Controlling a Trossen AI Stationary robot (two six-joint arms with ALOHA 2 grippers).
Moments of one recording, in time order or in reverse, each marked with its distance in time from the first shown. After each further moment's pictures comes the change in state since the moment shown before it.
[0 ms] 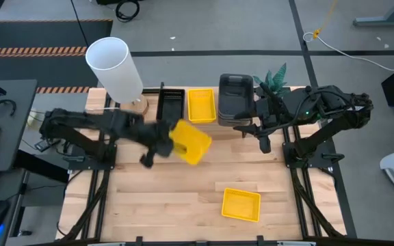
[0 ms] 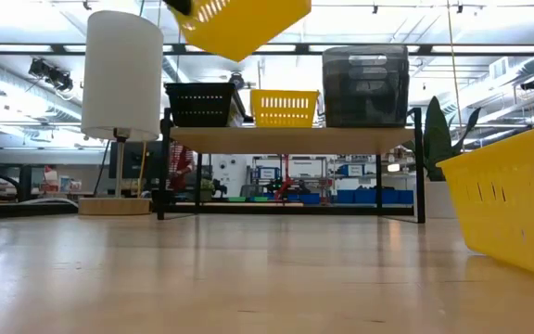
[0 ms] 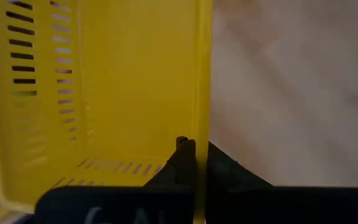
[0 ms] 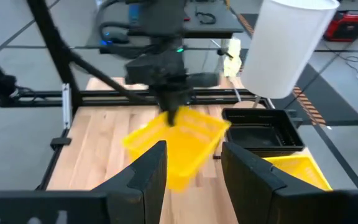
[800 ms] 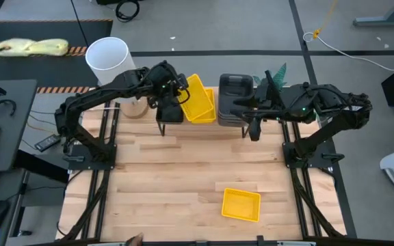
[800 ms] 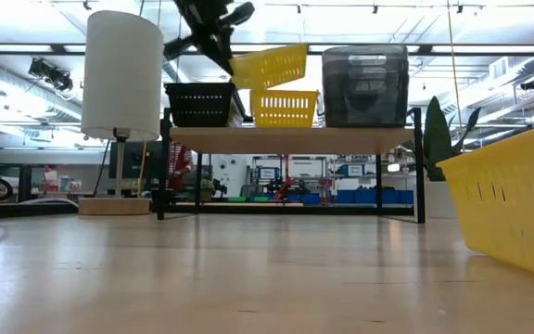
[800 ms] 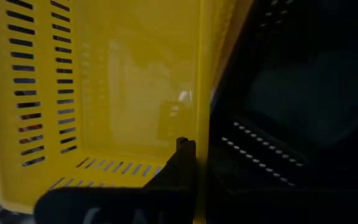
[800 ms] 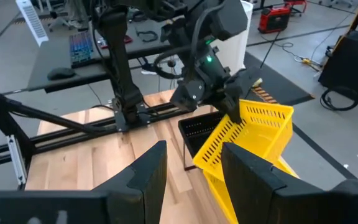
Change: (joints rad) left arm 0.552 0.159 0.183 0.083 -0.071 1.176; right arm -0.034 0.011 0.000 0.046 0.202 0.160
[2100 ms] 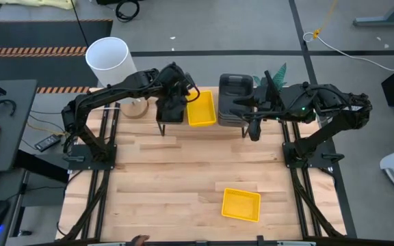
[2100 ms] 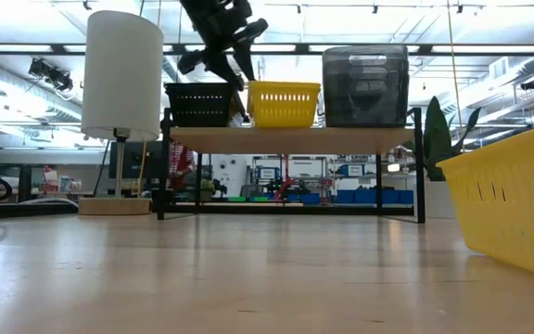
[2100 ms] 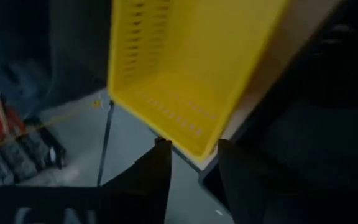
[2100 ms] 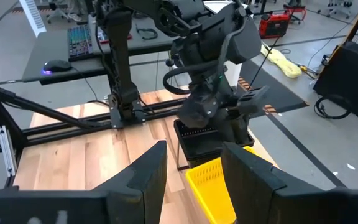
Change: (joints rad) left arm 0.005 0.086 -0.002 0.077 0.056 -0.147; right arm -0.006 0.000 0.000 -0.001 0.001 -0.058
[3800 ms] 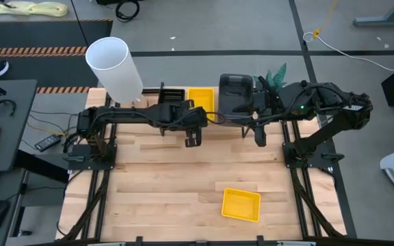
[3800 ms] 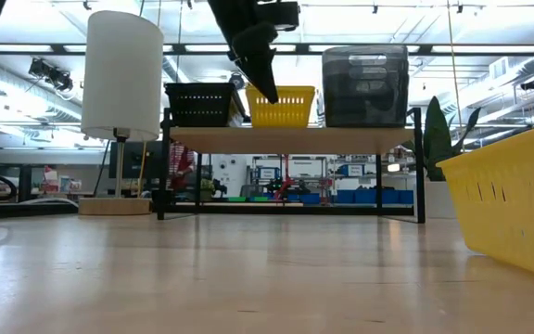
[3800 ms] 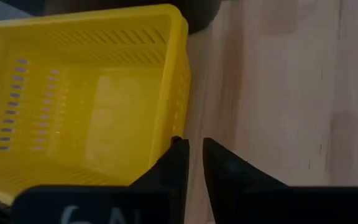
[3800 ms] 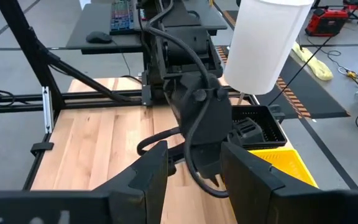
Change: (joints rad) left arm -0.326 0.157 0.001 0.023 -0.249 -1.446; right arm -0.023 -0.008 0.000 -0.044 -0.201 -0.107
